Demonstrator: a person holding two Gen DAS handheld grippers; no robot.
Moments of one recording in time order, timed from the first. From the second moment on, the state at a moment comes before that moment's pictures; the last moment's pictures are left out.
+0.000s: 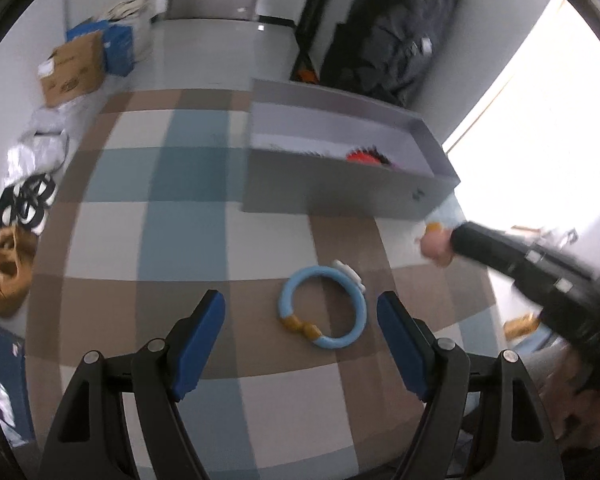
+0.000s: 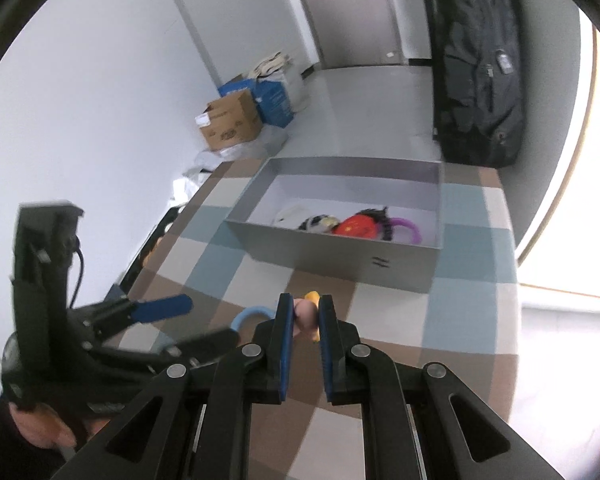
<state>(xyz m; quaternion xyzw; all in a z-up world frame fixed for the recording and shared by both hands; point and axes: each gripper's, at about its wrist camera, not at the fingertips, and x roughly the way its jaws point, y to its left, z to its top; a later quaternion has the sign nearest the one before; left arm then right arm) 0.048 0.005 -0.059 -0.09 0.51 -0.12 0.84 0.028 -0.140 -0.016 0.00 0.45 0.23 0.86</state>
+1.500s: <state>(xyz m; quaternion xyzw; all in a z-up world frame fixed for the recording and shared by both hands) 0.050 -0.021 -0.058 -0.06 0.50 -0.09 0.86 0.023 -0.163 -0.007 0.01 0.43 0.22 0.88</state>
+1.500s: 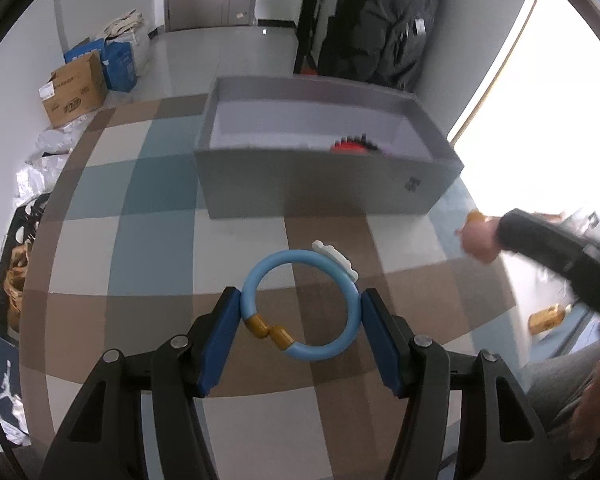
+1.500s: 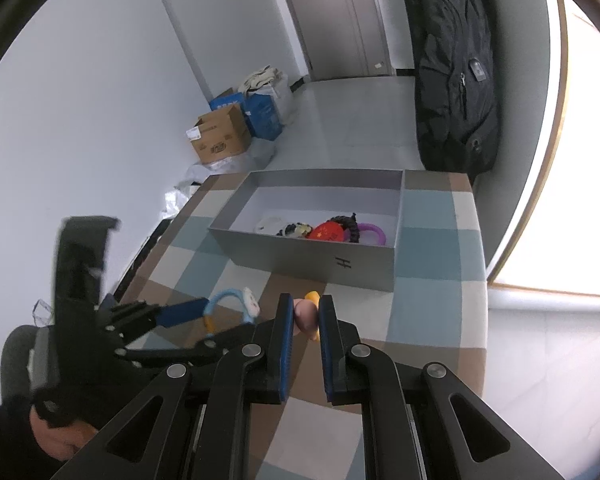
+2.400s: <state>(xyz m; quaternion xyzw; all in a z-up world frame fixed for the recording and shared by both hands) 0.101 0.003 -0.012 -0.16 0.45 -0.13 0.87 0.073 -0.160 0.018 0.08 0.39 0.22 0.89</state>
